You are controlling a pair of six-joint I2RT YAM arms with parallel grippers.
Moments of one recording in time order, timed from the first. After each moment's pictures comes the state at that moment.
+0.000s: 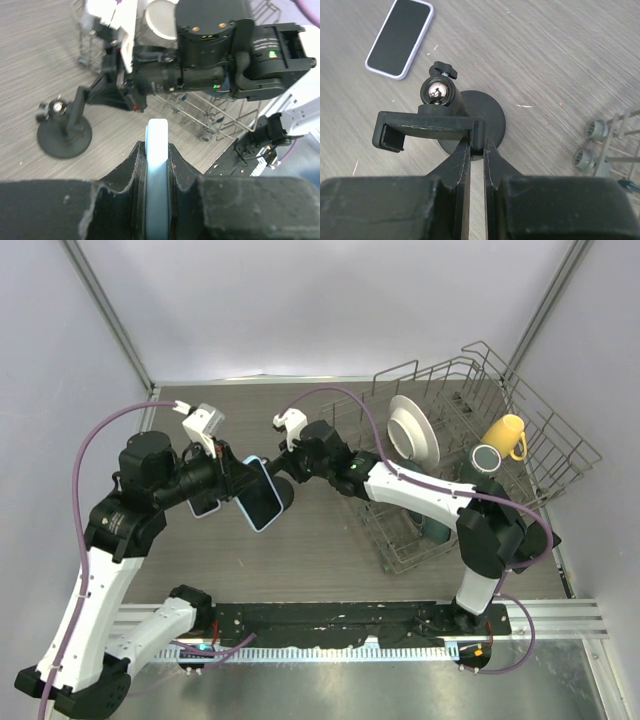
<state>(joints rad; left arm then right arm) -0.37 0.85 1.28 -0.78 0.40 -0.23 0.90 1.76 1.37 -0.08 0.06 0.08</state>
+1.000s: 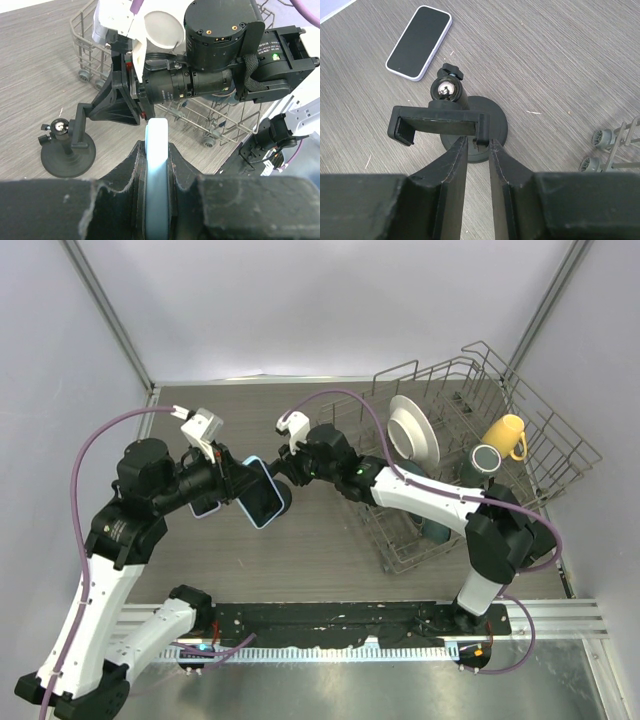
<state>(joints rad) -0.37 0.80 1.20 -0.66 0.45 -0.21 0.90 1.70 1.30 -0.01 -0.04 0.05</state>
